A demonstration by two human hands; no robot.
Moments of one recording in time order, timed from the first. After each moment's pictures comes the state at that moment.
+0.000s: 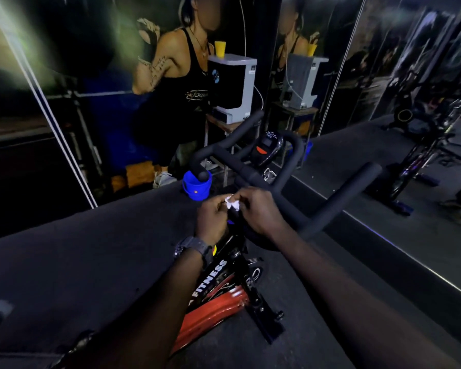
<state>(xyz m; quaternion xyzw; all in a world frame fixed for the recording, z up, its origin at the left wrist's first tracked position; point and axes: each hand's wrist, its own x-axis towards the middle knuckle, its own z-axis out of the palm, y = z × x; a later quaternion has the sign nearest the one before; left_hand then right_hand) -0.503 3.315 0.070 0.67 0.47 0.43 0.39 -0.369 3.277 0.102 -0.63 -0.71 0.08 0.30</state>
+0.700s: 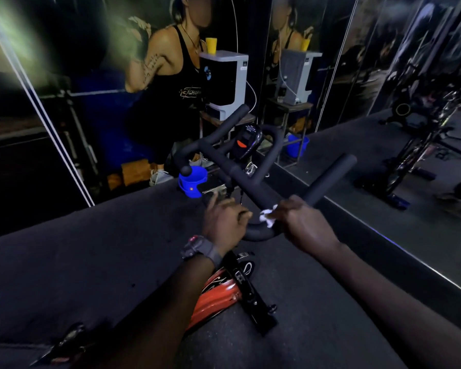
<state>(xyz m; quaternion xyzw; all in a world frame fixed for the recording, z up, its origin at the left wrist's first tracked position) -0.452 3.265 0.063 0.84 0.43 0.31 0.09 -0.266 3.172 0.103 -0.66 -0.74 -0.08 0.11</state>
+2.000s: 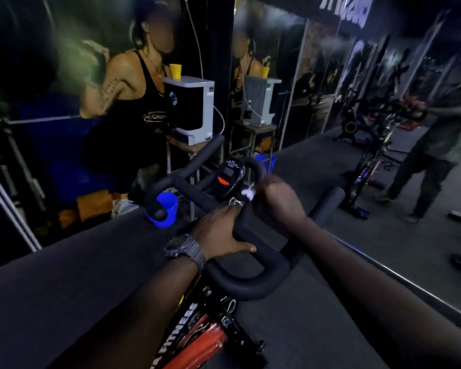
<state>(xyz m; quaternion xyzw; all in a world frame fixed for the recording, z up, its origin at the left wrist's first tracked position) -0.420 3.362 0.107 0.93 0.28 0.20 0.13 -0.243 3.306 0.156 -0.71 -0.66 -0.14 0.19</state>
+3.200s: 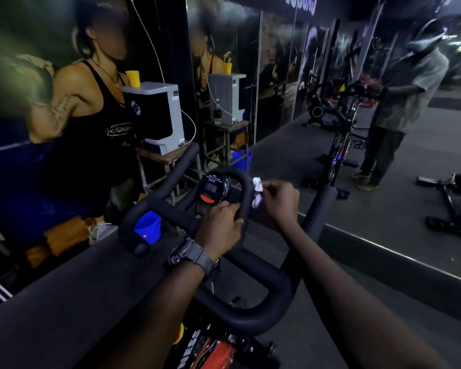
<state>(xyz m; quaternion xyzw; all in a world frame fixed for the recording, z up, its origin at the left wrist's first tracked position) -0.365 3.401 0.128 0.91 0.28 0.25 0.15 -0.220 3.335 0.142 -0.80 -0.37 -0.05 0.46</state>
